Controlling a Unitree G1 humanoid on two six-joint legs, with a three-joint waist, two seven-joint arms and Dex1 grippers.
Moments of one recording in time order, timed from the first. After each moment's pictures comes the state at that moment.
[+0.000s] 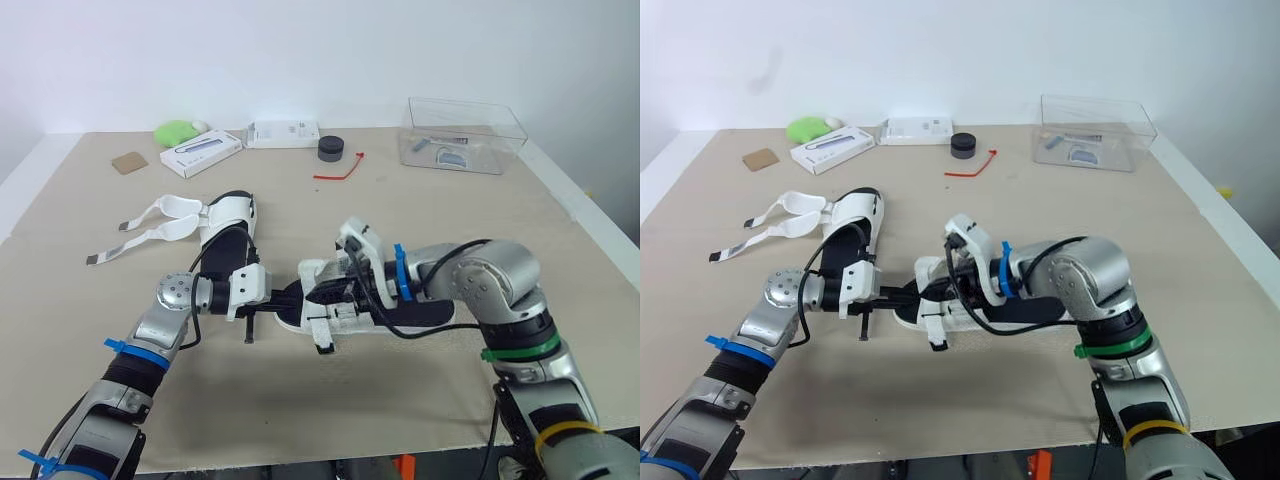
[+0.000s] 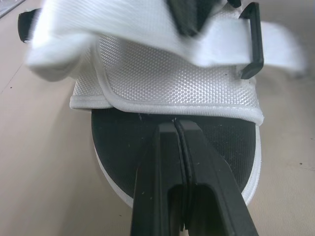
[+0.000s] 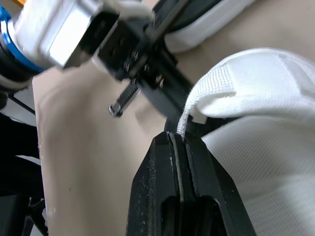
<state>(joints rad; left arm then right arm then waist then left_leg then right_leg) -0.51 0.48 -0.24 0.36 -0.16 -0.23 -1.23 -0.73 -0.48 0.19 -0.25 0.71 1.38 0.71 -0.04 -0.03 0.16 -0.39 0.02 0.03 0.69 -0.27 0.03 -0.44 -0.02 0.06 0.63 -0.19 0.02</state>
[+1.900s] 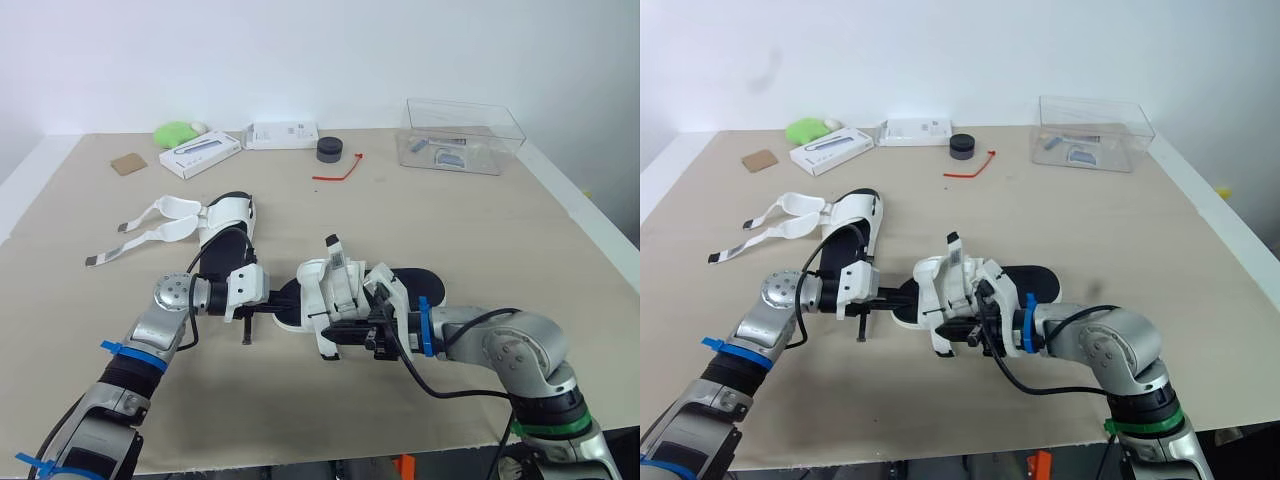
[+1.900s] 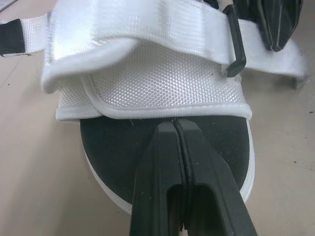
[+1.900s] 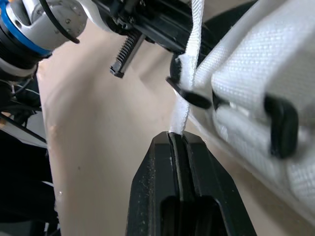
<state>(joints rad) -0.50 0.49 -0.23 0.33 -0.17 -0.21 -1.24 -0.35 -0.53 0.10 -0.44 0.86 1.26 0.59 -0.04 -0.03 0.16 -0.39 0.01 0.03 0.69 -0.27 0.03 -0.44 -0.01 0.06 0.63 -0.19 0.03</state>
